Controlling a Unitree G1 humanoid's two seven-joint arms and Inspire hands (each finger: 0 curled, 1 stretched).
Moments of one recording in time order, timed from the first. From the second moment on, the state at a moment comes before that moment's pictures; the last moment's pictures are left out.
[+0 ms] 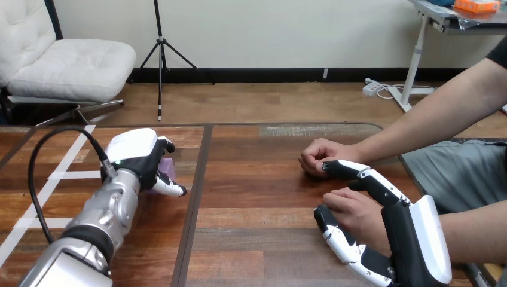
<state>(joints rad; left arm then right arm) -0.83 0.35 -0.45 1.37 0.67 -0.15 0.23 0.40 -0.16 0.06 -0.11 -0.55 -0.64 -0.30</state>
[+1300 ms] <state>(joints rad) -0.85 0.34 -0.46 1.37 0.71 -0.12 0.21 0.40 -0.16 0.06 -0.11 -0.56 -0.64 -0.30</state>
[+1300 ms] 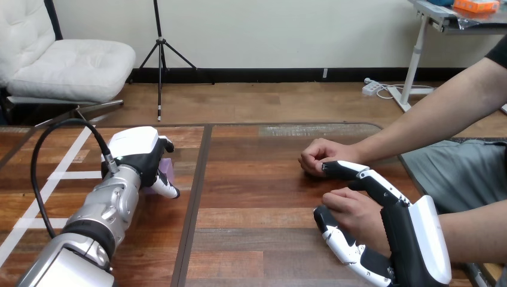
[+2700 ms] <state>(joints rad) -0.84 0.34 -0.50 1.37 0.72 -0.14 0.27 0.41 -0.16 0.06 -0.11 -0.56 -0.64 -0.30</state>
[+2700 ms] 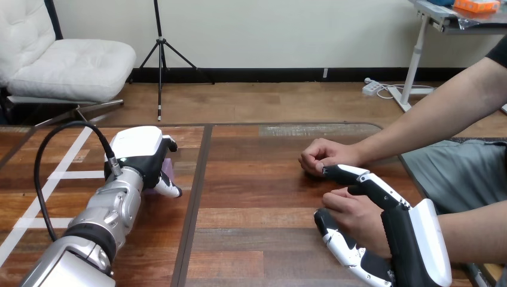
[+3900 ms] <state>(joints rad) -0.84 0.34 -0.54 1.37 0.77 -0.06 0.27 0.41 -0.16 0.06 -0.11 -0.56 -0.63 -0.30</state>
